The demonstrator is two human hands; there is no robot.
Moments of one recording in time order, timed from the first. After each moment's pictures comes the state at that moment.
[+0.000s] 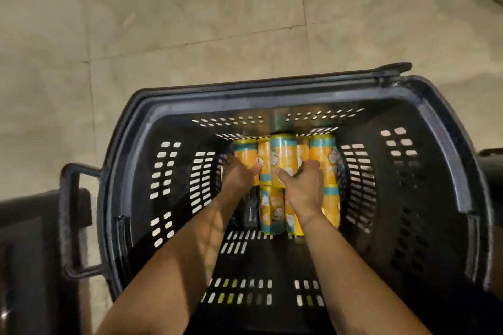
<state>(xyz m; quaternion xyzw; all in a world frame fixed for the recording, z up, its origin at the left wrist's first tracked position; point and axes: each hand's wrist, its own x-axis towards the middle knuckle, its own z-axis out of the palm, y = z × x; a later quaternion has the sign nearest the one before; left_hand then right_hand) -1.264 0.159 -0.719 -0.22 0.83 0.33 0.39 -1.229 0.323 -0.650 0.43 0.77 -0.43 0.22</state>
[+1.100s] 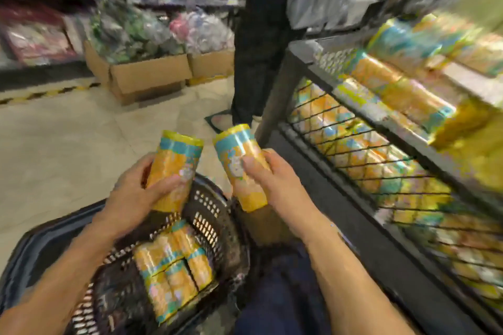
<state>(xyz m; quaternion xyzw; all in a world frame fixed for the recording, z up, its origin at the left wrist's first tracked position) -1.251 0.245 -0.266 0.25 0.74 0.59 0.21 -1.075 0.442 -0.184 0.30 0.76 -0.56 -0.12</state>
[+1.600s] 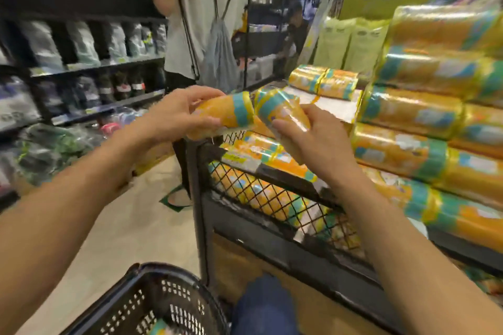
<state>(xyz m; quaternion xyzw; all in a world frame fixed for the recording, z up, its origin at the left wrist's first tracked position) -1.242 0.461 0.019 0.67 0.61 0.40 0.13 -0.966 0.538 0.004 0.42 0.79 -0.20 -0.40</state>
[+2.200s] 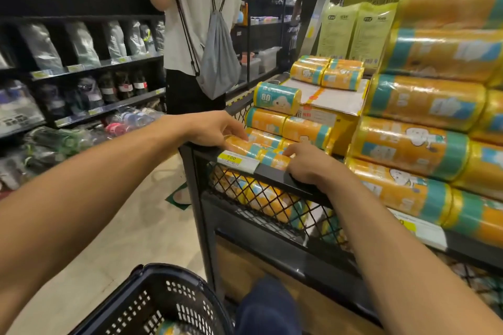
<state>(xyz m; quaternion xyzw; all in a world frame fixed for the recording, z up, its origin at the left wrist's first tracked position) -1.243 0.563 -0.016 0.73 0.65 0.06 0.18 -0.978 0.575 -0.029 0.52 0.82 -0.24 -0.06</state>
